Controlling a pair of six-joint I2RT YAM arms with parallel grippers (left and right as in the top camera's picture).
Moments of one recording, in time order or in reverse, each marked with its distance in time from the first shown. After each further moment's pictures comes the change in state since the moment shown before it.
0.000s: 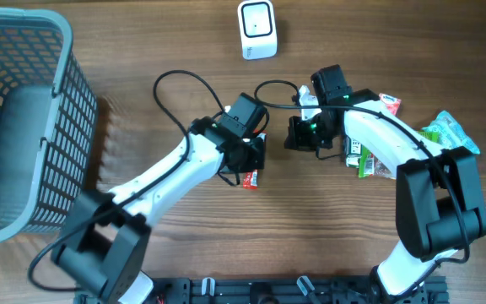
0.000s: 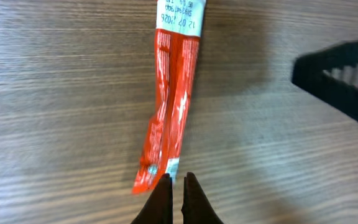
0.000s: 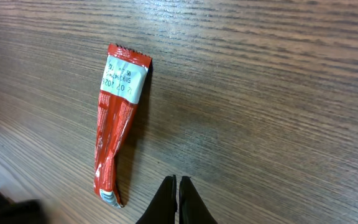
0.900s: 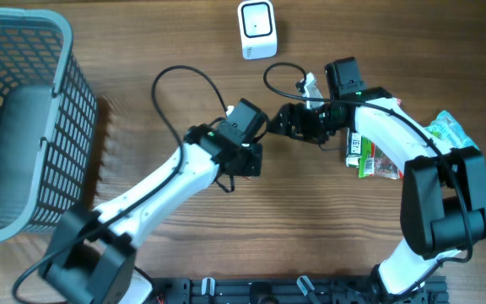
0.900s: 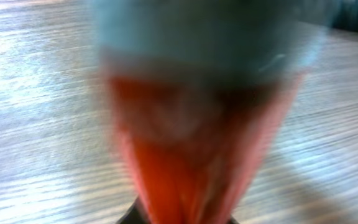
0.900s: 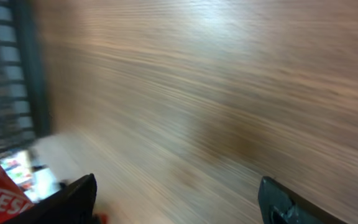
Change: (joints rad) left arm -0.030 -0.076 -0.027 -0.019 -0.103 0.129; right arm -0.066 0.000 0.000 0.077 -0.200 0.012
